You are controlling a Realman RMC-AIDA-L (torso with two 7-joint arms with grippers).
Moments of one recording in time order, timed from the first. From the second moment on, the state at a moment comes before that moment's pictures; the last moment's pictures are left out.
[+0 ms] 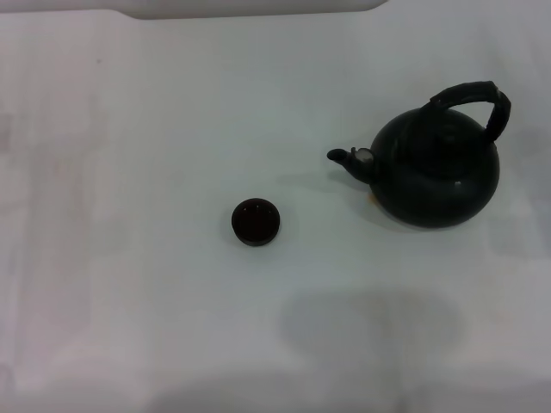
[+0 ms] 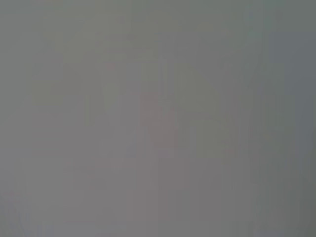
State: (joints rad) left arm -0.34 -2.08 -1.05 -0.12 -0.92 -1.26 2.67; right arm 0.30 2.02 -0.61 -0.11 2.31 1.27 -2.68
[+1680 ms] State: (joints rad) left arm -0.41 -2.07 -1.06 -0.12 -0.86 -1.15 2.70; right arm 0.32 2.01 -0.61 -0.16 2.31 1.22 -2.69
